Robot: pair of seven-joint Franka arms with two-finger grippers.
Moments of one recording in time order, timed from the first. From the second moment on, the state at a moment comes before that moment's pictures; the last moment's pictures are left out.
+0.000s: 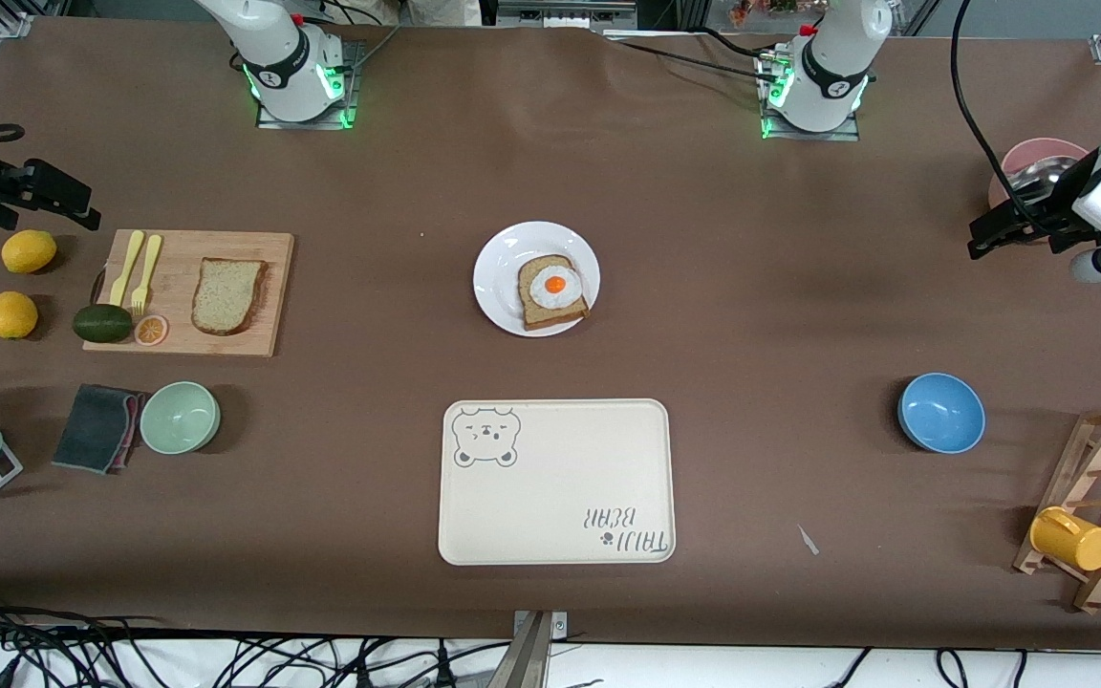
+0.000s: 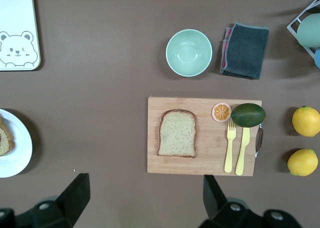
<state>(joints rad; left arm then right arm) 0.09 -0.02 -0.07 -1.72 0.03 1.63 -0.08 -0.01 -0.02 -0.02 -1.62 0.02 1.57 -0.03</state>
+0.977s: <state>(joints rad) 0.08 -0.02 -0.08 -1.72 0.03 1.63 -0.08 -0.01 0.05 -0.02 -1.64 0.02 1.56 -0.03</state>
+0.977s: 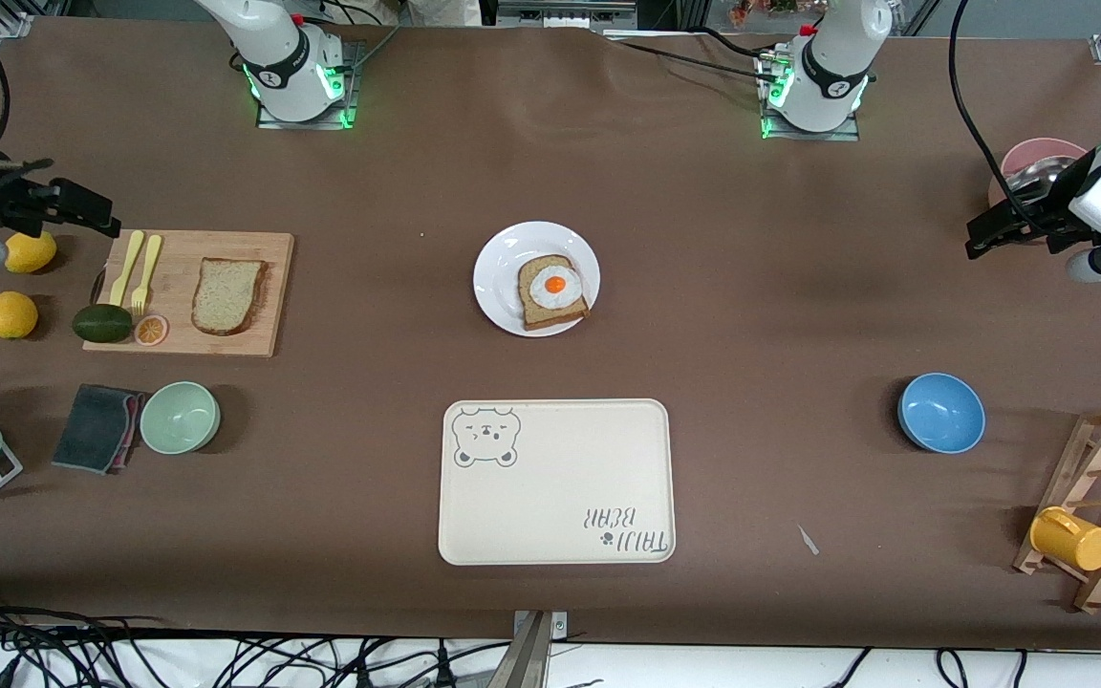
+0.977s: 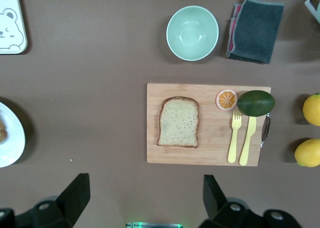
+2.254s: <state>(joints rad) 0.08 0.00 -0.08 -1.72 -0.02 1.63 -0.08 0.10 0.23 -0.01 -2.11 -0.28 2.20 0.52</state>
